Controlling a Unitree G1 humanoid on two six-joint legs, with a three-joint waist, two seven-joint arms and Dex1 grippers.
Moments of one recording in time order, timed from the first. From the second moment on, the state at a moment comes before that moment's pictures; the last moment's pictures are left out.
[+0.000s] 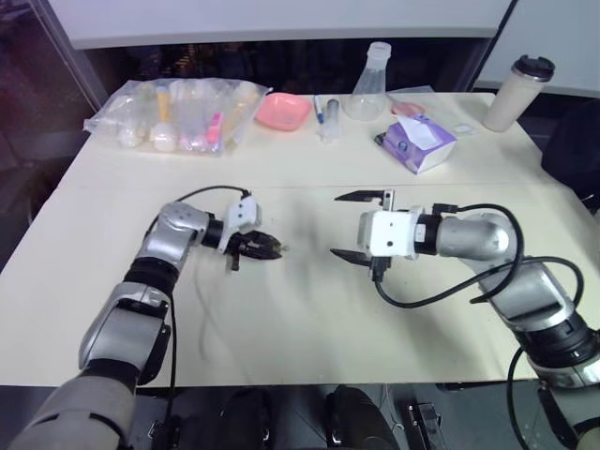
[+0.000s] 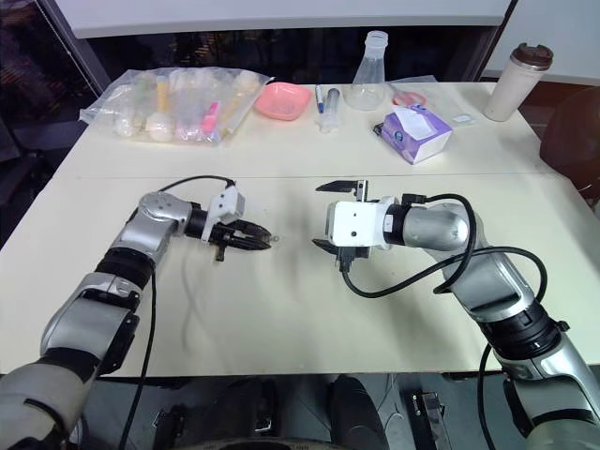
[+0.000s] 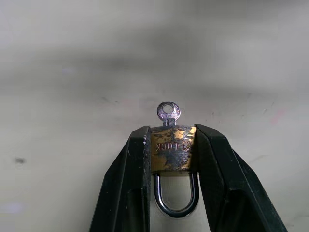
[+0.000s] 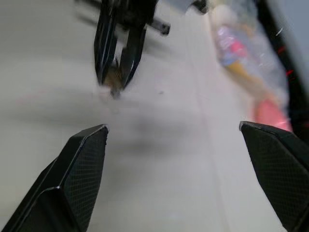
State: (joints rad) left arm -0.90 0.48 -0.20 0.75 -0.10 0.02 -1.47; right arm -0.55 -0.78 0.29 -0.27 -0.13 -0.02 0.84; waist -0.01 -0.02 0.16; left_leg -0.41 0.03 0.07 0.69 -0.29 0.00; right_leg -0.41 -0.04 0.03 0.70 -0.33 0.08
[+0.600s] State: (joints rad) left arm -0.88 0.57 -0.17 0.33 -0.23 0.26 -1.55; right arm -0.65 -0.69 0.35 -0.03 -0.57 -0.68 0.49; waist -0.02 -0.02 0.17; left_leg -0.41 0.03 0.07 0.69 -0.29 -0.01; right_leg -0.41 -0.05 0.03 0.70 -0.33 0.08
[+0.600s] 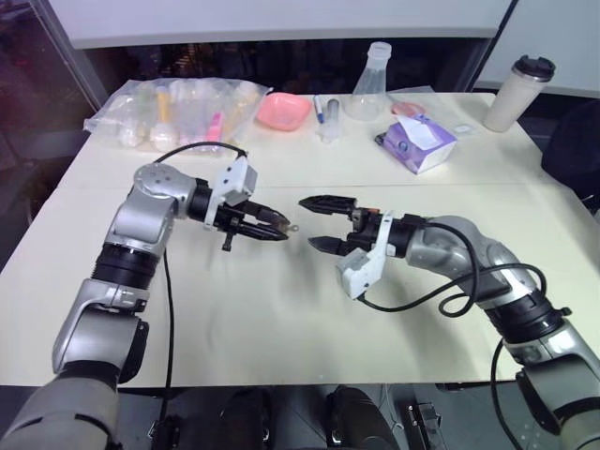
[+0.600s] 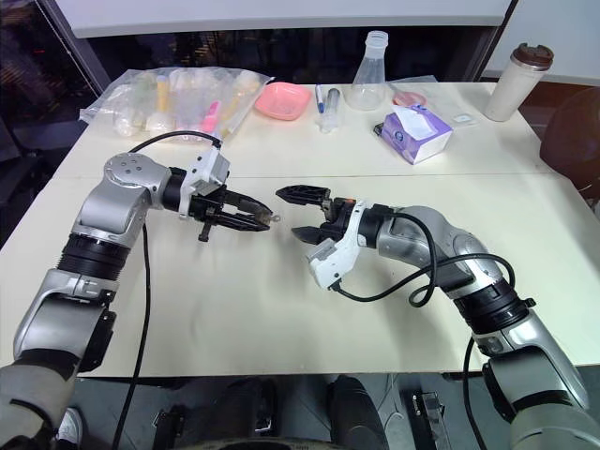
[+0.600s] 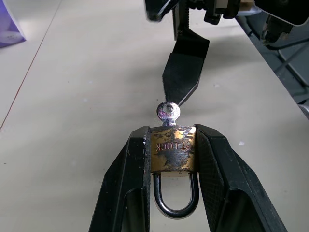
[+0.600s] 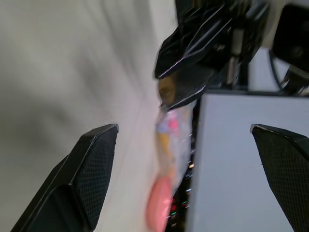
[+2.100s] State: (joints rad) left arm -0.80 0.54 -0.17 0.26 -0.18 -0.13 -1.37; right arm -0.61 -0.63 0.32 -0.06 -0.28 -0.43 0.75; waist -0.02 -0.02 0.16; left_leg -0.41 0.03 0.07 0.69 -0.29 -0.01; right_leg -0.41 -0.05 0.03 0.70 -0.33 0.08
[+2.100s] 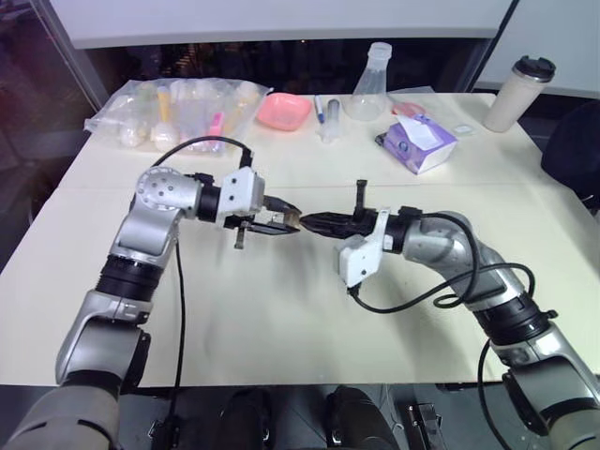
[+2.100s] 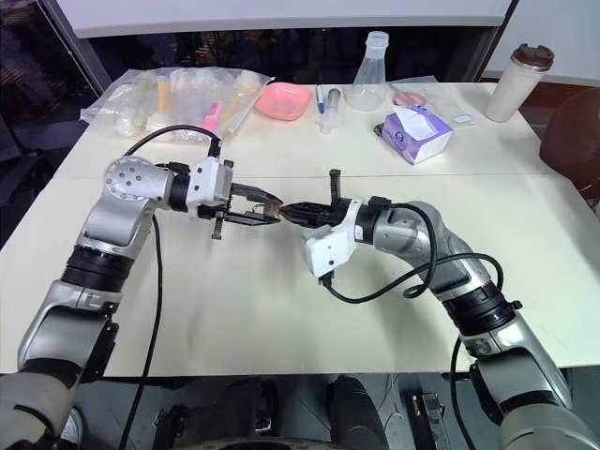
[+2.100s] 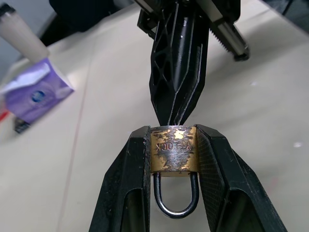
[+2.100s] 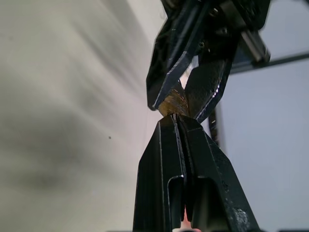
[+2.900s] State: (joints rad) left arm -0.80 0.60 -0.17 0.12 -0.43 0.56 -1.38; right arm -0.68 -0.64 0.28 -0.02 -0.53 -0.79 0.51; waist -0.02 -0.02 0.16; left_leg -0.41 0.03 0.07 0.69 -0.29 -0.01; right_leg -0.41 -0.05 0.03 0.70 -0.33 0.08
